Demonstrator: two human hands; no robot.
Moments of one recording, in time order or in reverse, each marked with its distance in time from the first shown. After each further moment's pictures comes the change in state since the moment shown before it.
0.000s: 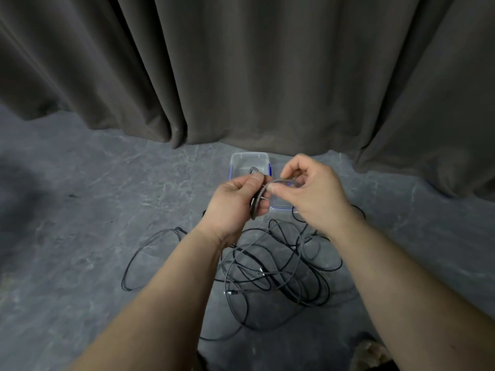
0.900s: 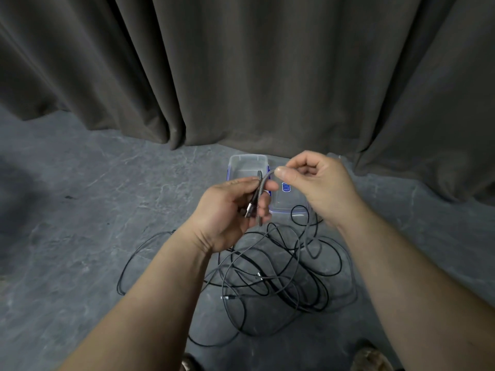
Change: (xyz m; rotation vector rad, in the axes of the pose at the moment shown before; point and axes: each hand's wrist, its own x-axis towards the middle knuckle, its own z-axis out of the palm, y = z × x) left_hand -0.010 0.021 -0.003 -0.098 -0.246 -0.124; right_hand 0.018 0.004 -0.012 0.180 -0.001 -0.019
